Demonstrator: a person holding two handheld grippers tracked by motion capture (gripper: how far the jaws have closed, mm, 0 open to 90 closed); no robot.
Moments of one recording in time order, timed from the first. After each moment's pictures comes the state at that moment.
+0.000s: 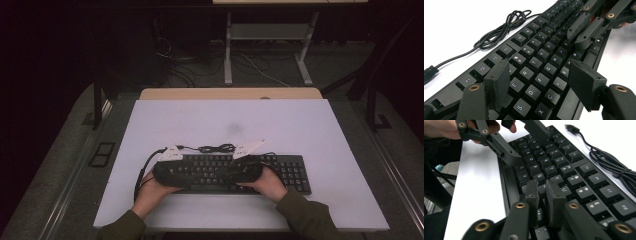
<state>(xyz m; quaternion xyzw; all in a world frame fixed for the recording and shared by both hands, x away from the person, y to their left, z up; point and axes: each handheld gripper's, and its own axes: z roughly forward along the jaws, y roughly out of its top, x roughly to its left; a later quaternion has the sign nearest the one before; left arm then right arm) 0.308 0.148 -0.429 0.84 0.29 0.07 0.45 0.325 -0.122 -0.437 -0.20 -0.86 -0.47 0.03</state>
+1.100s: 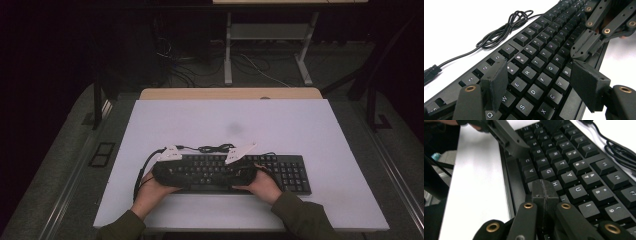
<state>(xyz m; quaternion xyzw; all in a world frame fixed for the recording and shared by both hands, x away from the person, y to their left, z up) 0.308 0.149 -0.430 0.84 0.29 0.07 0.45 0.320 -0.108 -0.441 -0.19 -0.88 -0.44 0.02</state>
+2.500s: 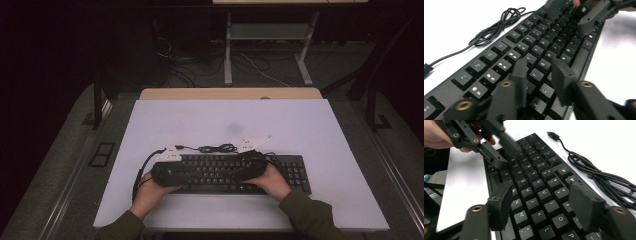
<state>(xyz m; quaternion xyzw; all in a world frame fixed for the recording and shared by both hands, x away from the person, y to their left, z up) 0.304 0.152 -0.426 0.85 0.27 0.05 0.44 0.332 -0.136 -0.429 -0.25 -0.84 -0.48 0.00</state>
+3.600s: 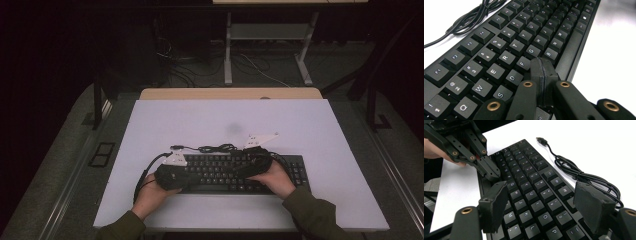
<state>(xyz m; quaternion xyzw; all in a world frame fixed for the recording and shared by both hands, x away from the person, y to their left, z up) 0.303 0.143 -0.432 0.88 0.25 0.03 0.40 0.338 -0.148 -0.426 -0.26 -0.83 -0.49 -0.01</state>
